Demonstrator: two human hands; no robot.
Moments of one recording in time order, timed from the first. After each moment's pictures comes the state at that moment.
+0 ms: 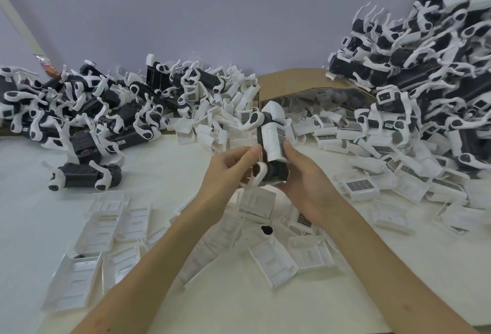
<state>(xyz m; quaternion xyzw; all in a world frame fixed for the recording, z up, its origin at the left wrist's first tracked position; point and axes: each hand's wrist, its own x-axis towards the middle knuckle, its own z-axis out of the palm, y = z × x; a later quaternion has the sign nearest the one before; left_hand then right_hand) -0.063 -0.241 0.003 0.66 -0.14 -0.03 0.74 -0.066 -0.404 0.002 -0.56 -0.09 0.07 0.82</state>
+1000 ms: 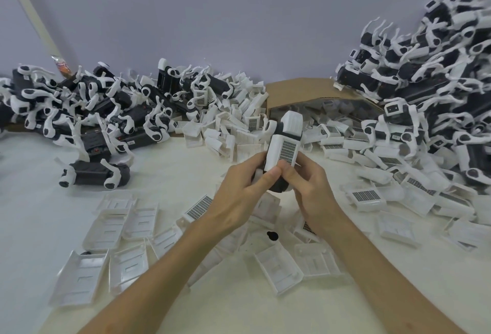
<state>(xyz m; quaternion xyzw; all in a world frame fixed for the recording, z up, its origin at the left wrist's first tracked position) -0.073 -0.246 -0.004 0.72 -0.25 0.04 0.65 -0.070 -0.400 -0.008 -0.68 -0.14 -0.09 0.72</state>
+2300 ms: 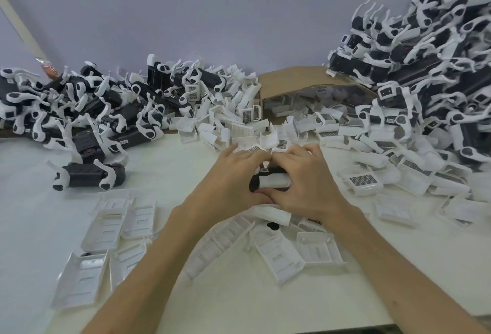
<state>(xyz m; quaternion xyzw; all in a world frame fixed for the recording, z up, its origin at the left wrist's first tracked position) -0.058 -0.227 0.000 0.90 -0.35 0.17 0.21 -0.060 -0.412 -0.018 -0.90 -0.25 -0.33 0.15</state>
